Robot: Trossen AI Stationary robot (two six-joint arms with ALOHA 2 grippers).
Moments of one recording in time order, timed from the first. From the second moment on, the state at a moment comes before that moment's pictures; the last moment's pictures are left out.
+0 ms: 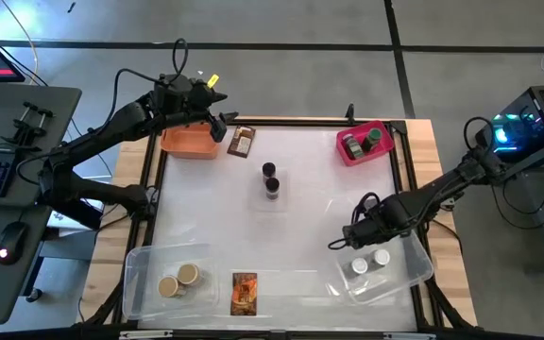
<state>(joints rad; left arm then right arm) 0.54 1.19 1.29 -0.52 -0.08 0.08 0.47 1.35 1.06 -1.26 -0.06 1.88</state>
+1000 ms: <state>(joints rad) 0.54 1.19 1.29 -0.54 -0.08 0.08 -0.12 1.31 1.37 -1.04 0.38 1.10</state>
